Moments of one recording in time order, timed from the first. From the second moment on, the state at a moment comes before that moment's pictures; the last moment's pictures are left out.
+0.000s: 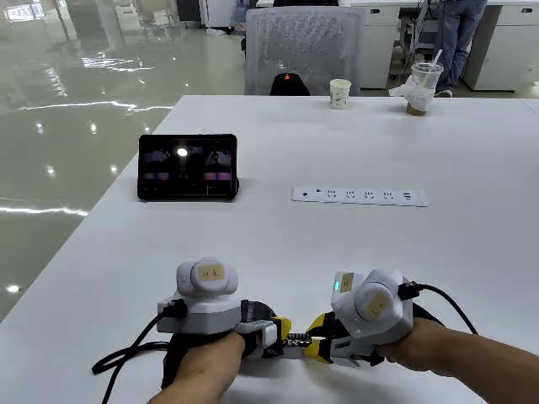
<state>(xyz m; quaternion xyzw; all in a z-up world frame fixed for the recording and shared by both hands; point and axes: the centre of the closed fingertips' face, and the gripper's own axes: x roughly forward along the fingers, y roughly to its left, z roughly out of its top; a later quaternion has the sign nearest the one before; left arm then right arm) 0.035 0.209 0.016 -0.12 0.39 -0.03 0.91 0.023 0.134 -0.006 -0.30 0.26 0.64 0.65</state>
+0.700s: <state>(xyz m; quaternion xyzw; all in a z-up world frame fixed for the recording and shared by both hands) 0.034 0.208 0.015 -0.12 0.40 -0.03 0.91 0.020 0.158 -0.009 -0.29 0.25 0.64 0.66</state>
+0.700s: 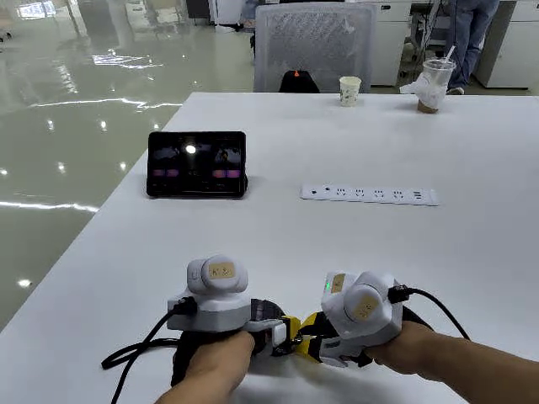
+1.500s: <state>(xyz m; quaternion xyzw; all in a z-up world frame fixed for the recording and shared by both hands) 0.035 0.205 0.011 -0.13 0.41 -0.04 0.90 0.020 0.156 -0.011 -0.31 0.25 0.64 0.65</state>
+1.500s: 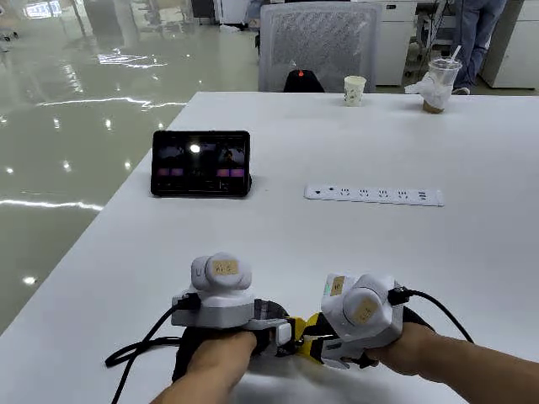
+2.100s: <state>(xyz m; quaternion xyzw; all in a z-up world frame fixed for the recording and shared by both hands) 0.033 0.207 0.010 -0.13 0.40 -0.04 0.90 0.013 0.136 -0.010 -0.31 0.26 0.64 0.65</state>
